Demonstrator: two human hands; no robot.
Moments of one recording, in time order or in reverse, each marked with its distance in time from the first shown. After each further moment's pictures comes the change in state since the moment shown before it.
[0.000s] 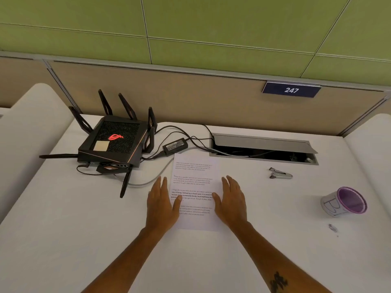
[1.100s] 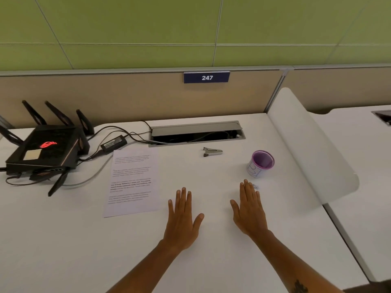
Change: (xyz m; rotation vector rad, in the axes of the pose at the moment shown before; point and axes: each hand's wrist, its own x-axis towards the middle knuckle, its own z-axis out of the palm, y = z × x) left_hand -0.172 0.208 0.179 0.228 -0.345 0.396; right_hand -0.153 0.305 -0.109 -0.184 0.042 0.134
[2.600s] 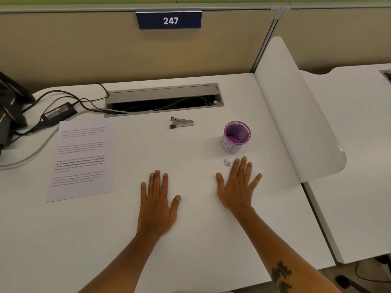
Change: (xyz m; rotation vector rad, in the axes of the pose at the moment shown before) left_hand 0.021 0.015 0.037 0.154 0.144 -0.090; right_hand 0.041 0.040 0.019 -0.106 -0.027 0.211
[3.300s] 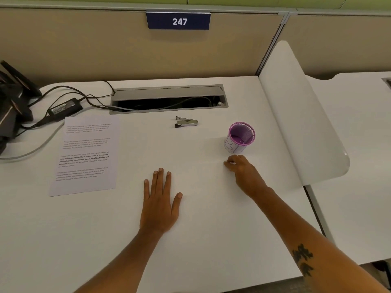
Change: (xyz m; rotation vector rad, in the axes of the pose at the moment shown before) left_hand 0.000 -0.001 -0.001 -0.033 0.001 -0.008; right_hand 0.057 0.030 -0.038 0.142 -0.027 -0.640
